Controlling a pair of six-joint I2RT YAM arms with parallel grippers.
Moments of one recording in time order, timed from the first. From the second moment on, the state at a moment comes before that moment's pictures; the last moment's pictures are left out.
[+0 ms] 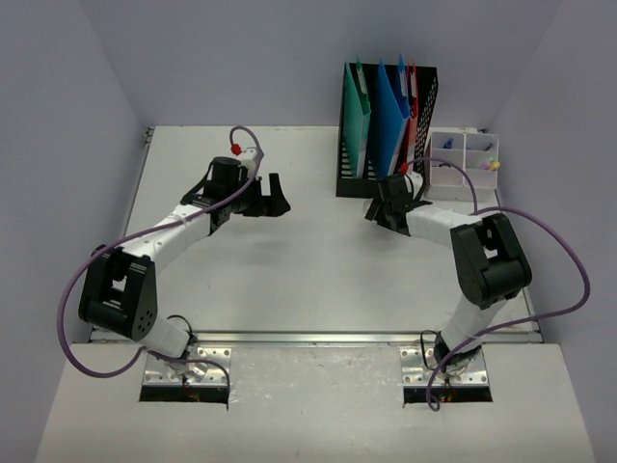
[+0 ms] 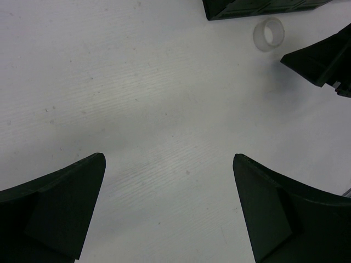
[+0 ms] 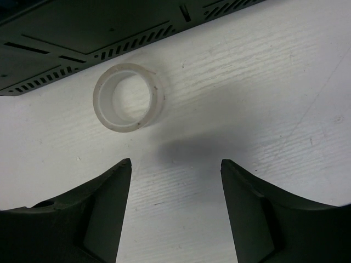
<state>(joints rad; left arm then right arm) -0.28 1.50 1.00 -0.16 0.30 -0.32 0.31 1.75 0.93 -0.06 0.31 0.65</state>
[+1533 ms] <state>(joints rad) -0.32 1.43 0.93 -0.04 0.59 -0.31 0.29 1.50 0.68 0.13 0.20 0.41</state>
